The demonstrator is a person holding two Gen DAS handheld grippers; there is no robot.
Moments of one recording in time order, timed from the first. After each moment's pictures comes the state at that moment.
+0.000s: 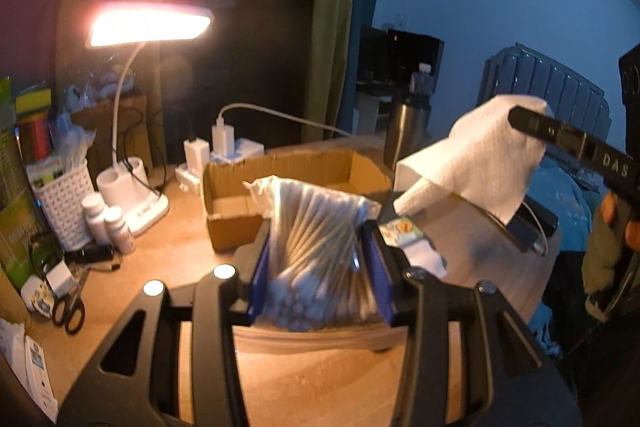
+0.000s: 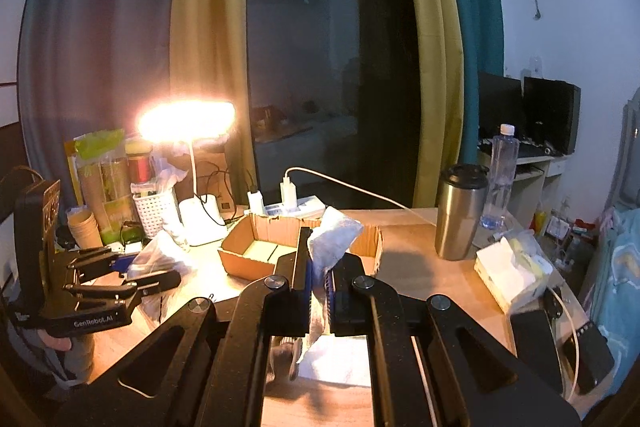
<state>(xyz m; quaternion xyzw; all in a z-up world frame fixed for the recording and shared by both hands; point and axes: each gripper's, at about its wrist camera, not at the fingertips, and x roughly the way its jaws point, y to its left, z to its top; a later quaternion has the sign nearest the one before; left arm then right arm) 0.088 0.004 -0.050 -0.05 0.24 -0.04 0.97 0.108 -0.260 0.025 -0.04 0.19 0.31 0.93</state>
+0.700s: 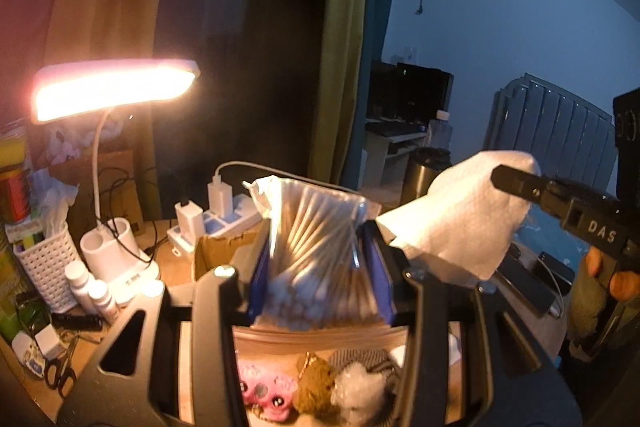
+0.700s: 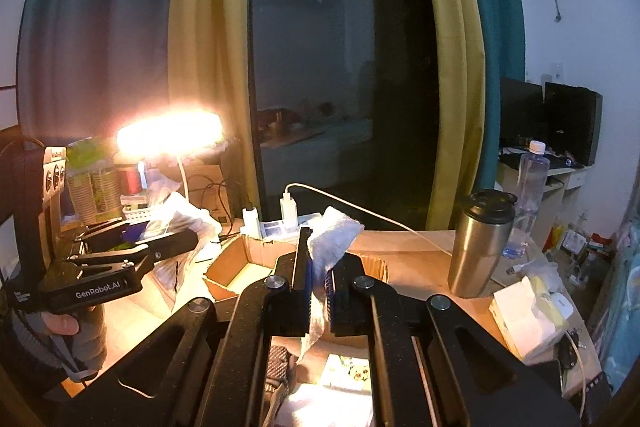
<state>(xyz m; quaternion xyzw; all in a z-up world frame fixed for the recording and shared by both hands) 0.165 0.011 -0.019 -0.06 0.19 -0.03 0.98 0.177 -0.239 0.033 -0.05 0.18 0.34 0.92</state>
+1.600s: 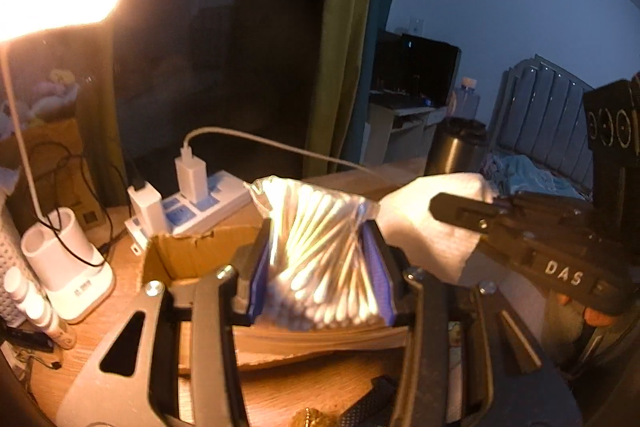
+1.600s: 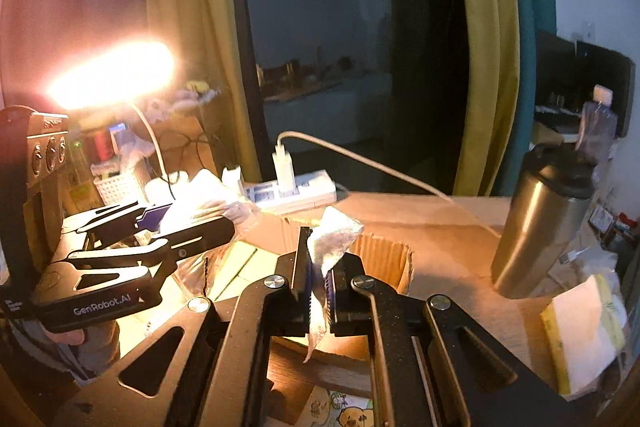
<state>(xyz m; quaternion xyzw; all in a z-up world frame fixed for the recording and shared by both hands) 0.269 0.006 -0.075 -0.07 0.25 -0.04 0.97 0.282 -0.192 -0.029 -0.06 0.26 0.38 0.89</state>
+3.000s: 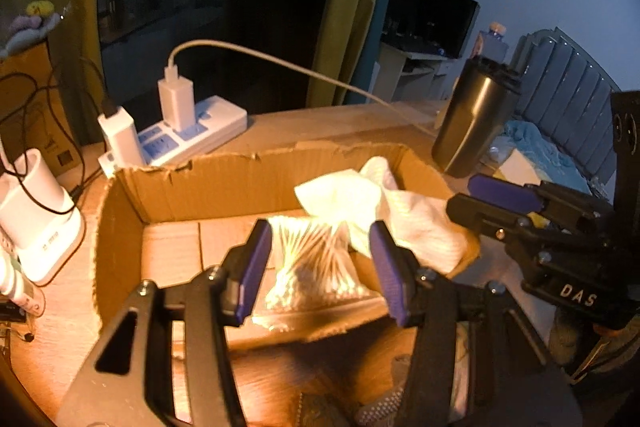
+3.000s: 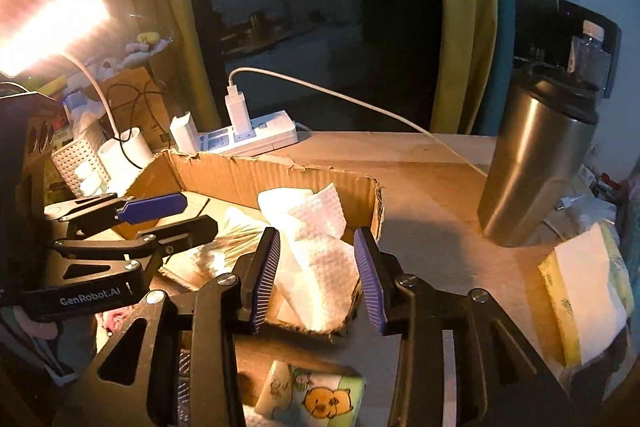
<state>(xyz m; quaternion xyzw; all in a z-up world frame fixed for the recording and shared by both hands) 0.299 0.003 -0.110 -0.10 0.35 -0.04 0.93 0.311 -0.186 -0.088 -0.08 0.35 0.32 0.88</state>
